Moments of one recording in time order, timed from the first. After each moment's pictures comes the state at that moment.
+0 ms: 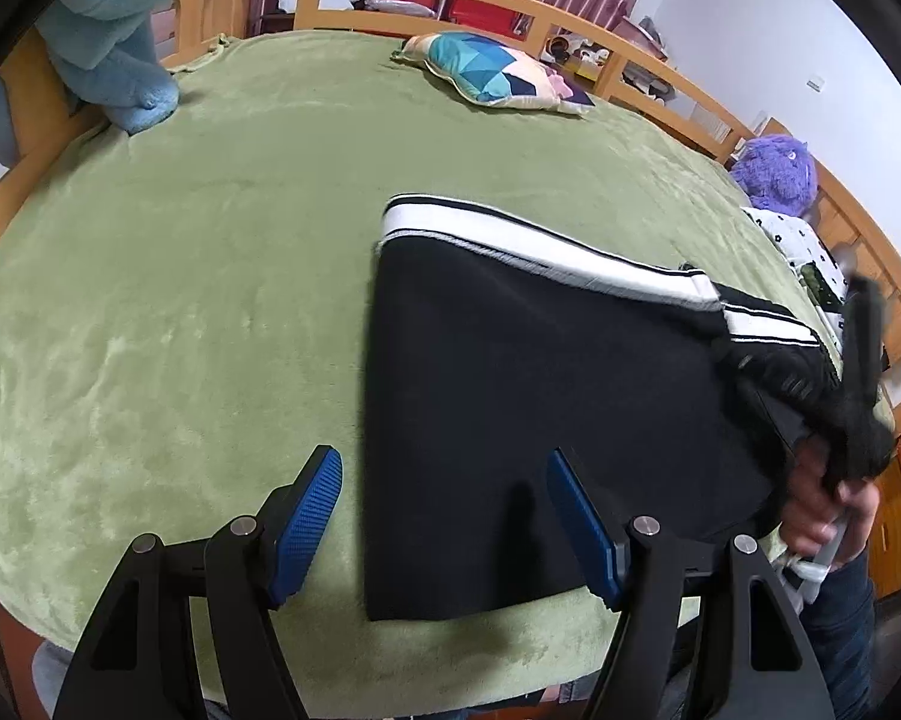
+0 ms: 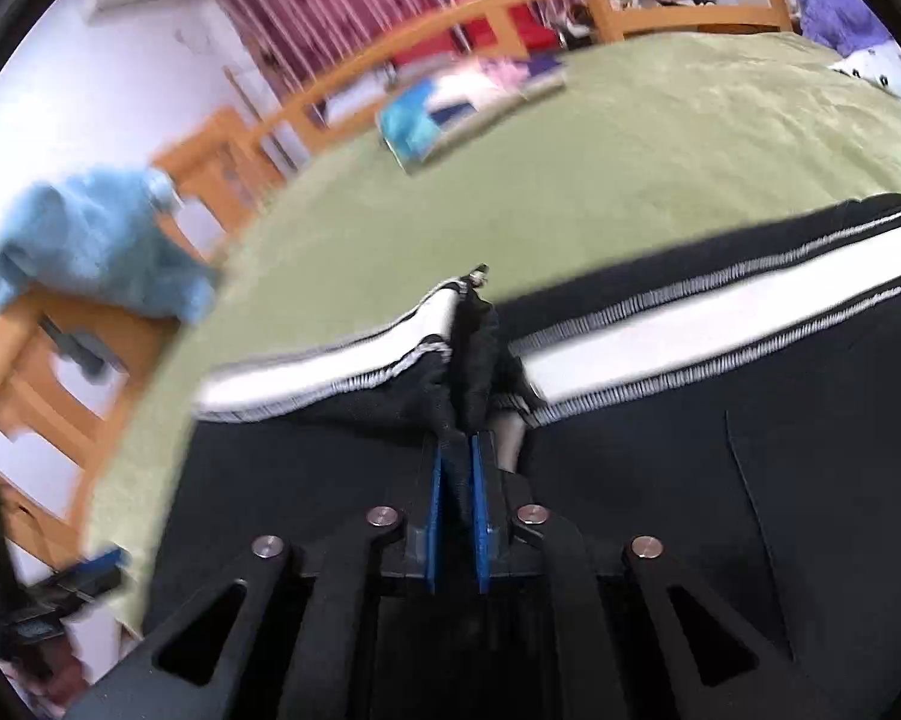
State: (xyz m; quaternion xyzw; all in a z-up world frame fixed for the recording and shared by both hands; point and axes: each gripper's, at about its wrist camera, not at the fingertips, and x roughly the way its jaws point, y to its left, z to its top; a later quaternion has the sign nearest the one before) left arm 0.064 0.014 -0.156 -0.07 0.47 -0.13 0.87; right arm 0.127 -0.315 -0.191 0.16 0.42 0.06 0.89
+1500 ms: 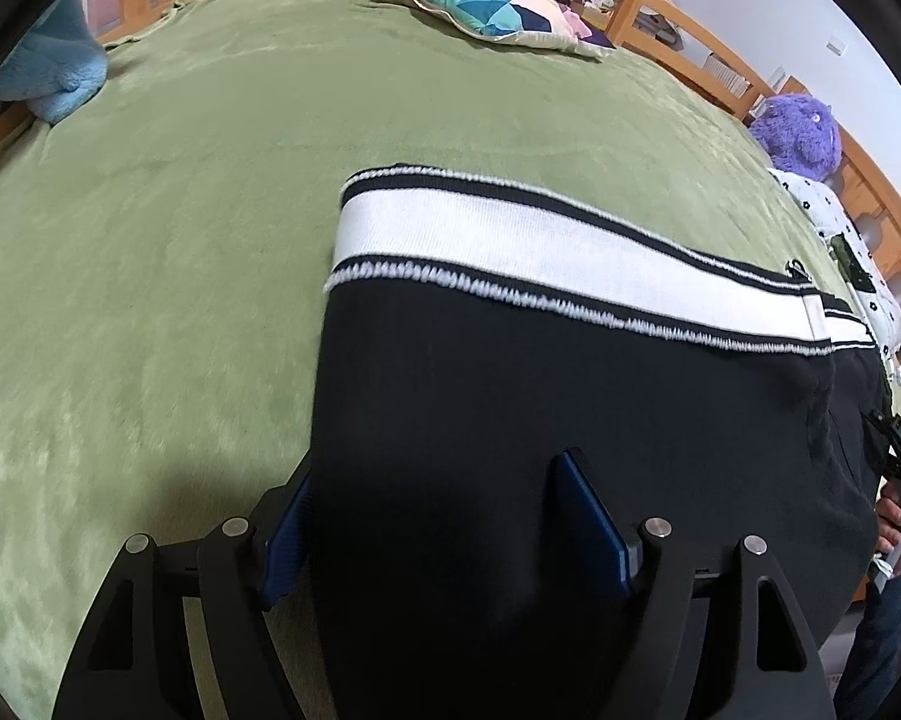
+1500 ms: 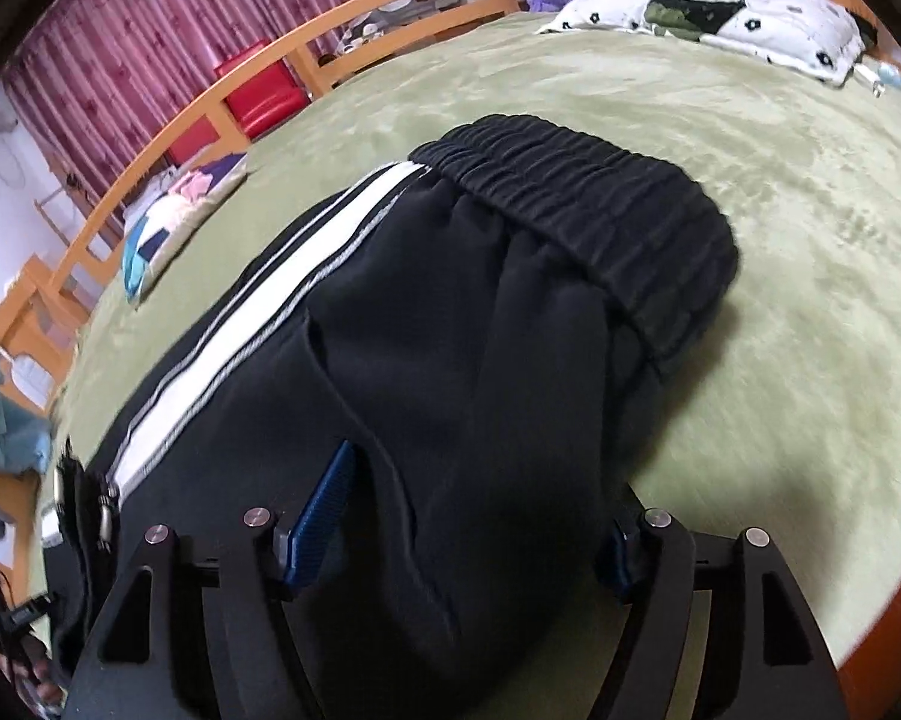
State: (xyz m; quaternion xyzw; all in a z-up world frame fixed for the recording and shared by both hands) left arm 0.169 -0.010 -0.214 -0.05 0.52 -0.14 0.84; right arm 0.043 -0.588 -0.226 0.27 0.38 -0.16 0.87
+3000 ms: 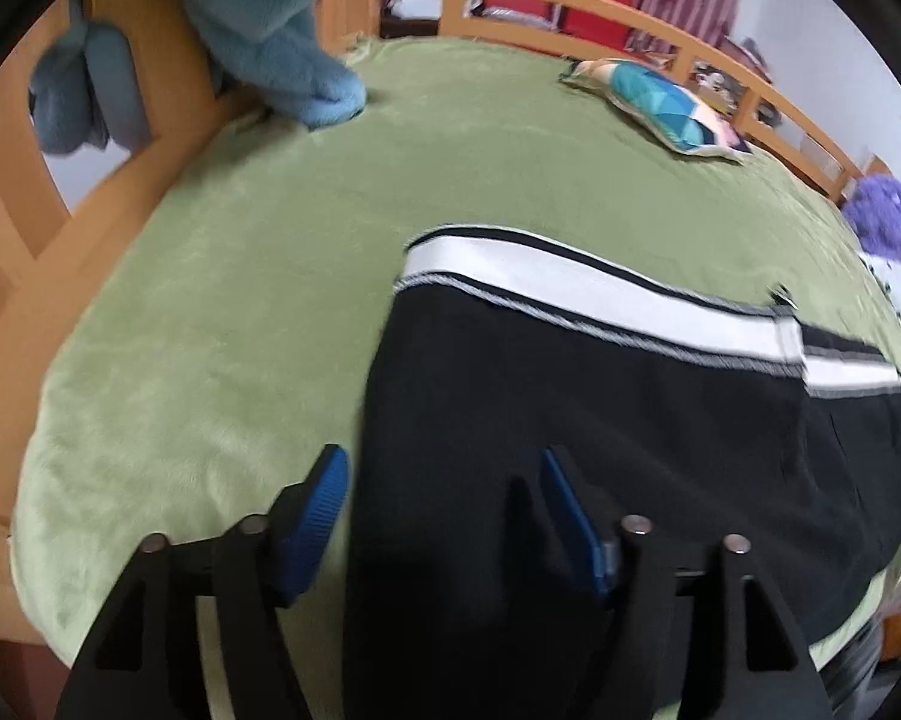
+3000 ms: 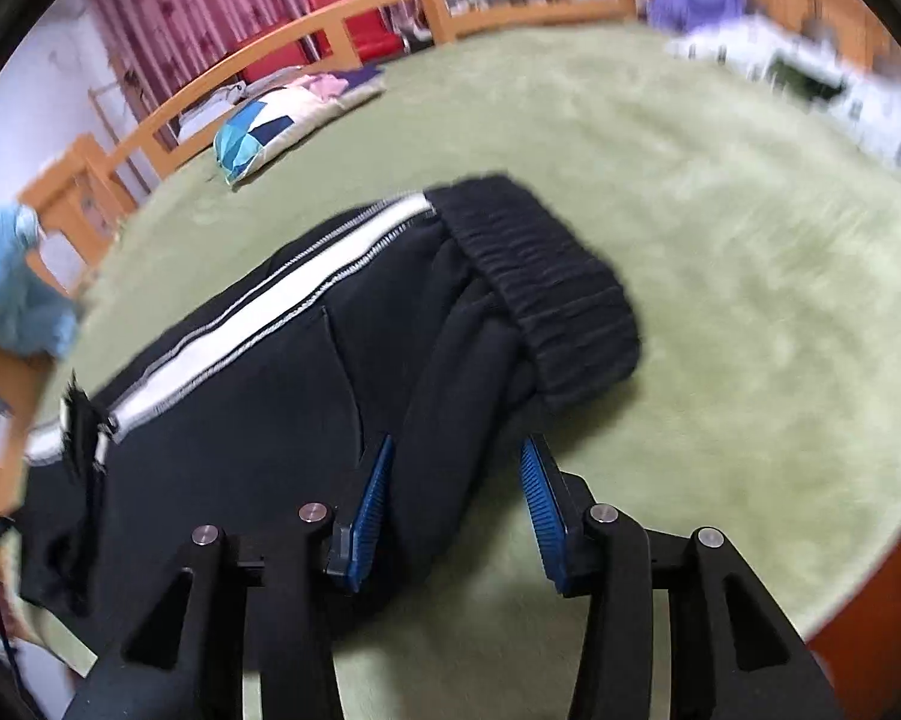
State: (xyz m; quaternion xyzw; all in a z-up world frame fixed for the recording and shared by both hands) left arm 0.113 0.202 -0.170 -0.04 0.46 -0.01 0.89; right arm 0.068 -0.369 -0.175 0.15 0.42 -0.12 0.89
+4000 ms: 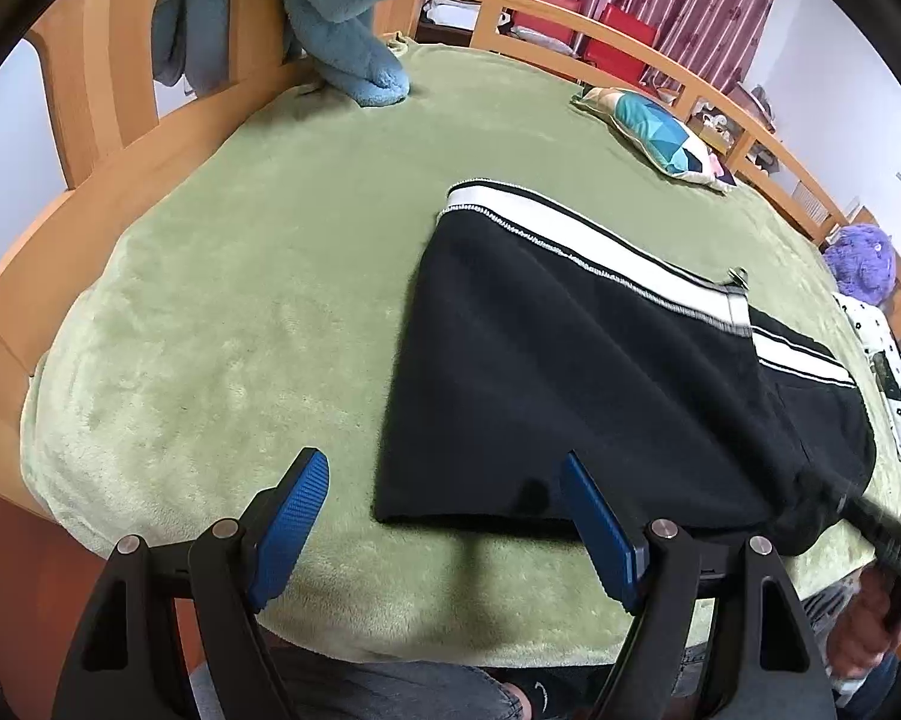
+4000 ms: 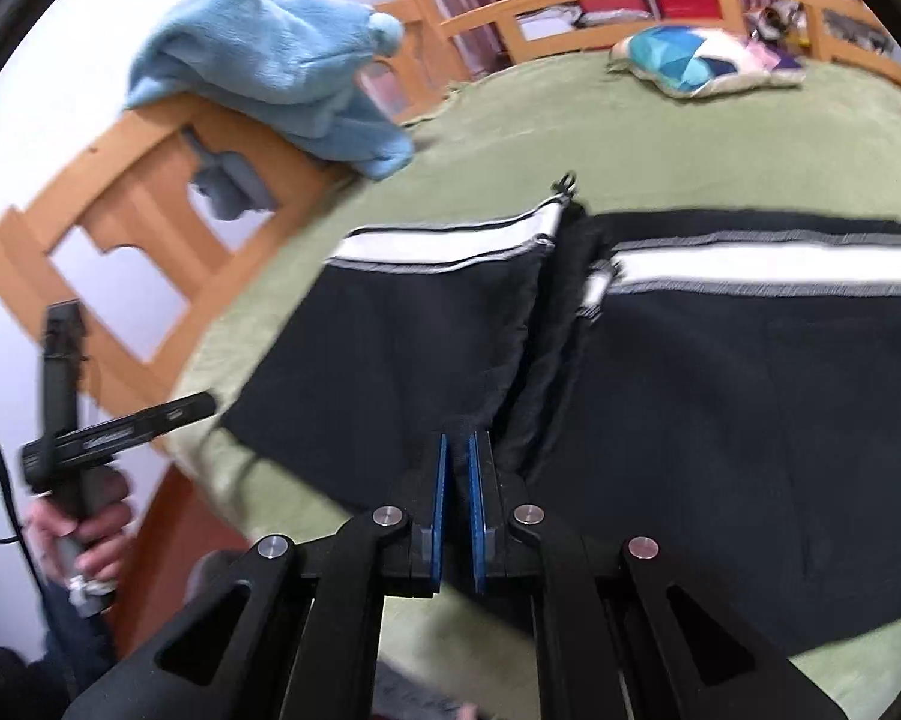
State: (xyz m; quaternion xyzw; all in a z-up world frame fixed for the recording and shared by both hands) left arm 0.028 0.232 -0.162 -0.12 0.45 -0.01 0.88; right arm 0.052 -0.093 -0.177 0.11 0.43 0.25 0.86
